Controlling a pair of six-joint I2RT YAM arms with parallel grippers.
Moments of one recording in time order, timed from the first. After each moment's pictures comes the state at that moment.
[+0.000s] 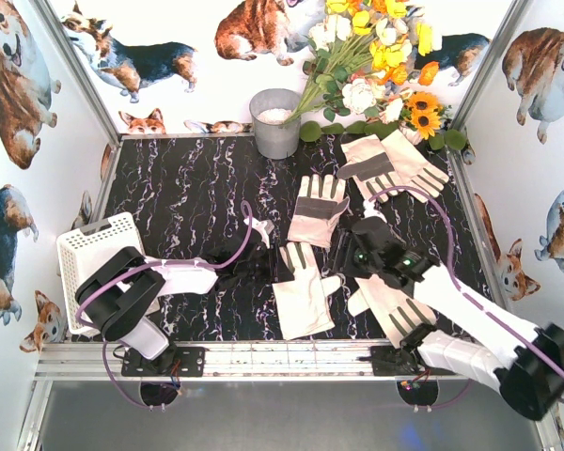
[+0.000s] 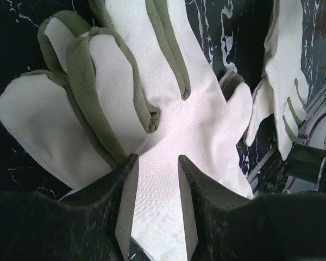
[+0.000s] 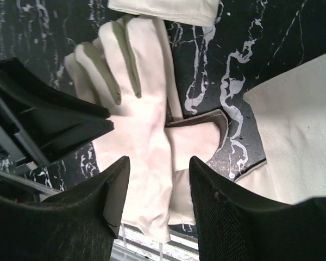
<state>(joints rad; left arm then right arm) -0.76 1.57 0.58 0.32 0.28 -0.84 0.64 1.01 0.71 -0.54 0.04 0.76</state>
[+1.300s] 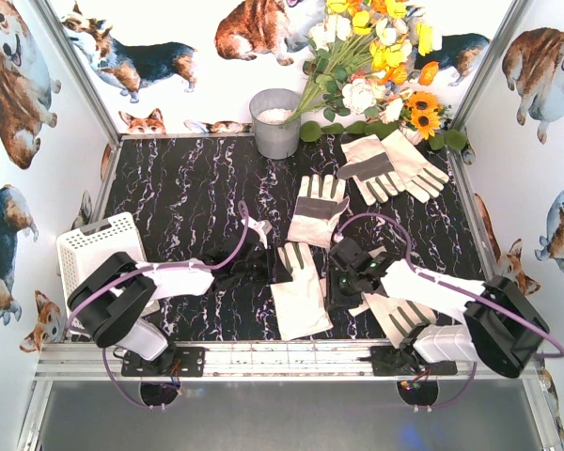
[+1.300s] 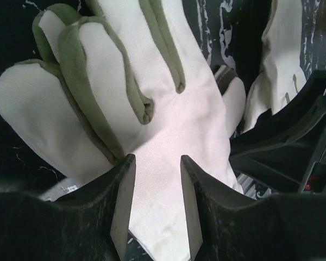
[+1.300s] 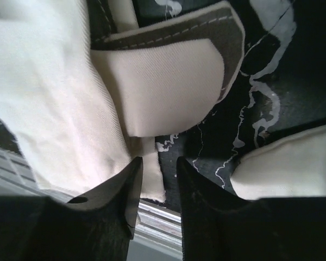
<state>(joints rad) -0.76 1.52 0.57 0.26 0.27 -0.84 0.74 1.27 0.59 -0.52 -0.15 0.73</state>
